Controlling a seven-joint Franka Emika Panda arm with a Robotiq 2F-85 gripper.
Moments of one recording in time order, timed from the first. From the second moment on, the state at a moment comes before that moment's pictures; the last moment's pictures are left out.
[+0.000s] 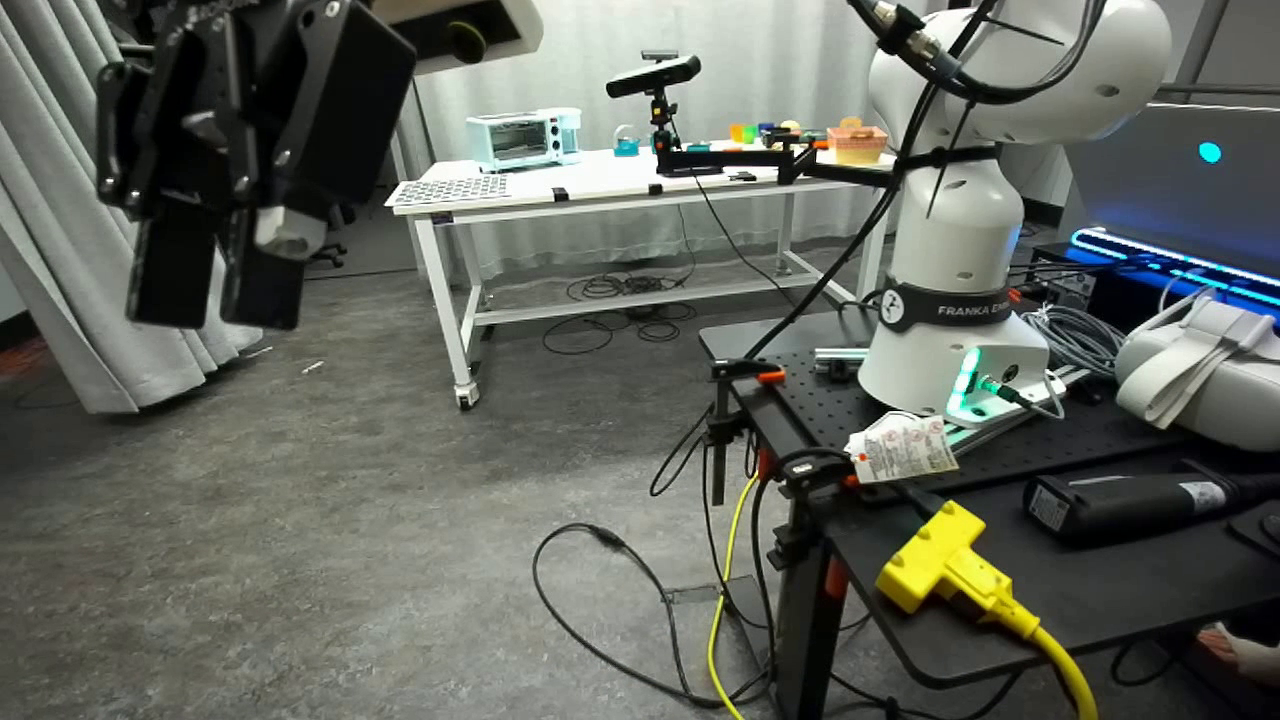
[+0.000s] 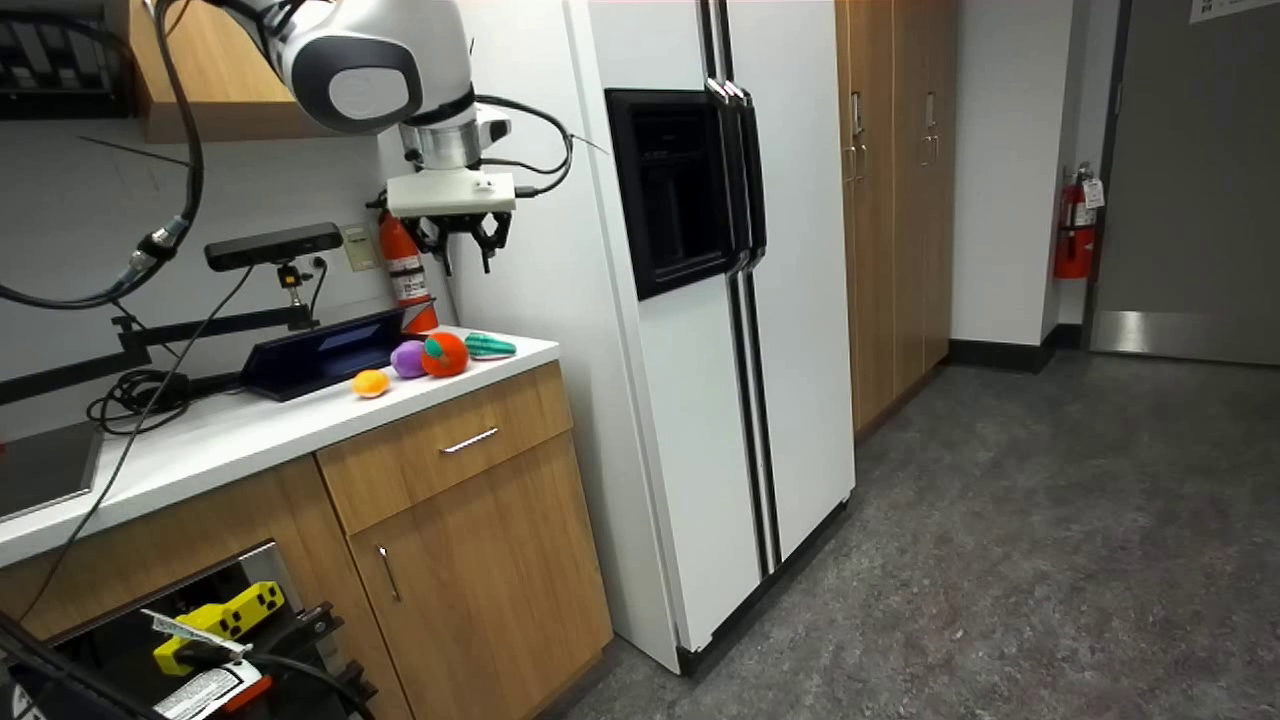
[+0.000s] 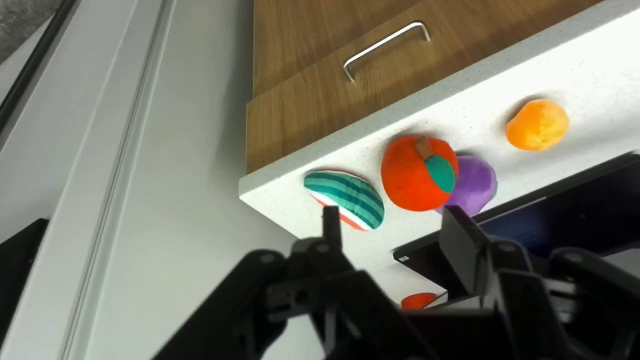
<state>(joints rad) 0.15 -0.08 0.22 -2.25 0.73 2.47 -1.16</state>
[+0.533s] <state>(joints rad) 0.15 -0.12 0.18 -2.28 0.82 2.41 -1.22</state>
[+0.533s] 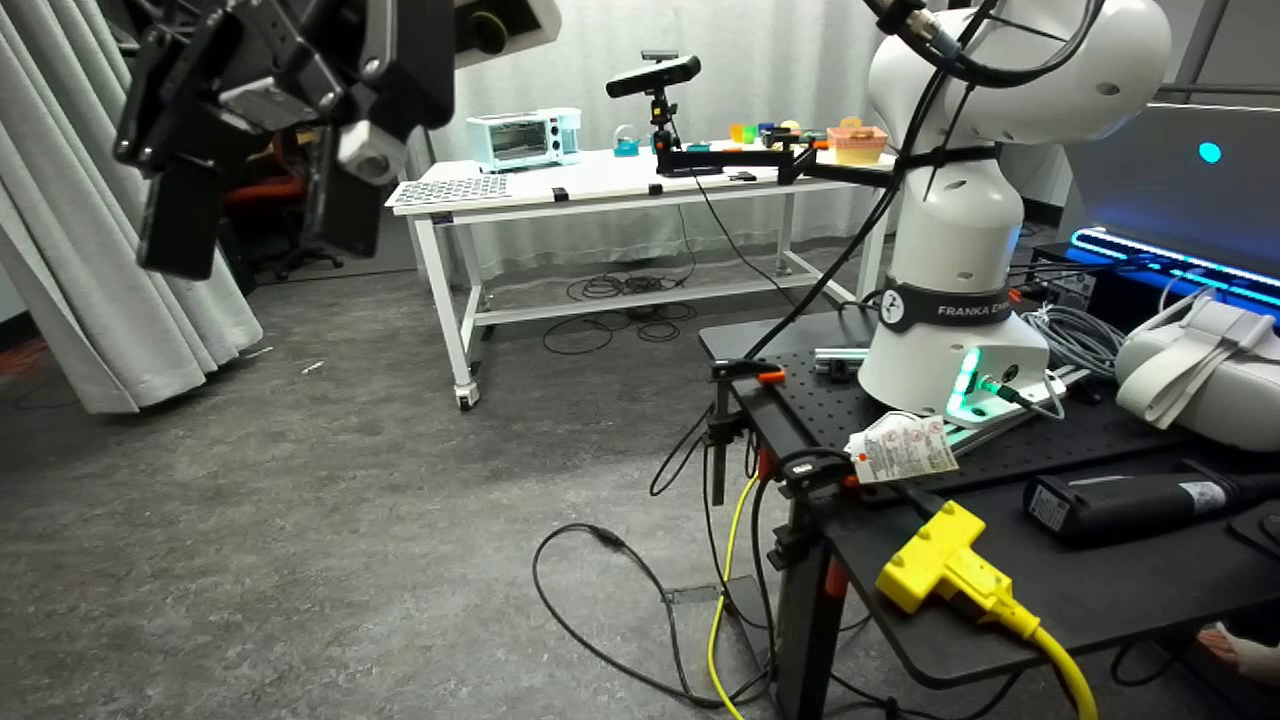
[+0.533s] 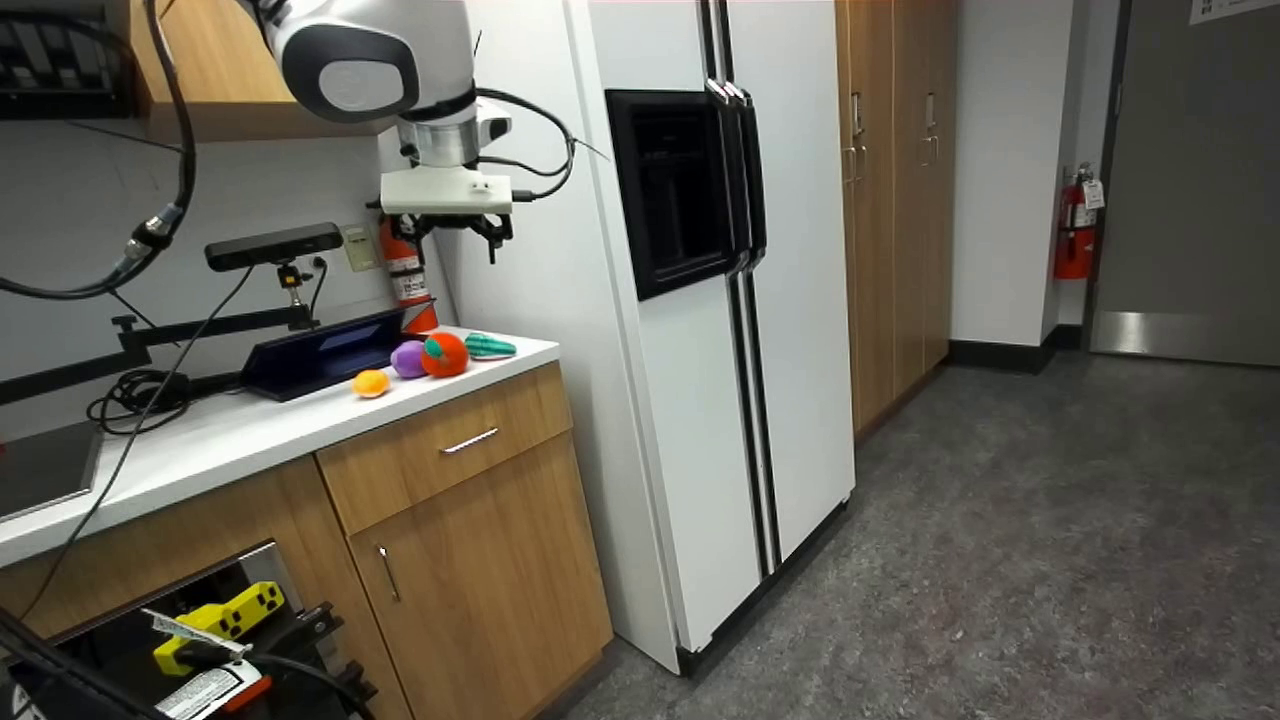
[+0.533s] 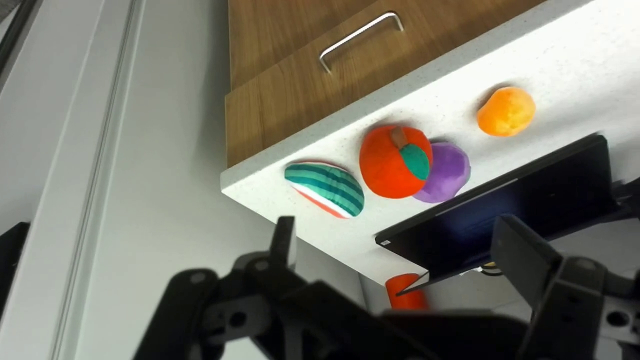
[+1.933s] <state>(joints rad) 0.15 -0.14 0.17 -2.28 0.84 2.38 -1.24</state>
